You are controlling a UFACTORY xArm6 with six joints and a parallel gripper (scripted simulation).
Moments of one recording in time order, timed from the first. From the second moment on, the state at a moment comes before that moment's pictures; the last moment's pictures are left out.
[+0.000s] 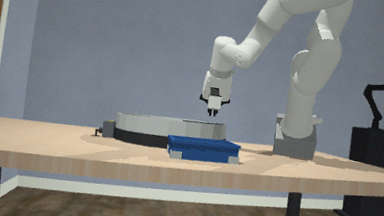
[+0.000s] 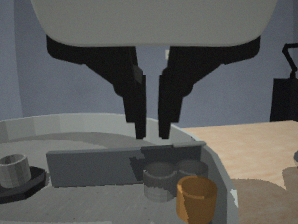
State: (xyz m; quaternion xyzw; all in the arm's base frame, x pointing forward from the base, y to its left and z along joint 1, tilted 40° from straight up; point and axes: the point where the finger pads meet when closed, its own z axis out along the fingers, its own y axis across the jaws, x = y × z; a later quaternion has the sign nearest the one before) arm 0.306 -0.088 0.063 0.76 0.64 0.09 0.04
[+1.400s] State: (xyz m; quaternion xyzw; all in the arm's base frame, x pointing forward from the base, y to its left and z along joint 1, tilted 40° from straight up) arm 0.283 -0.082 0.065 0.73 0.68 0.07 0.10
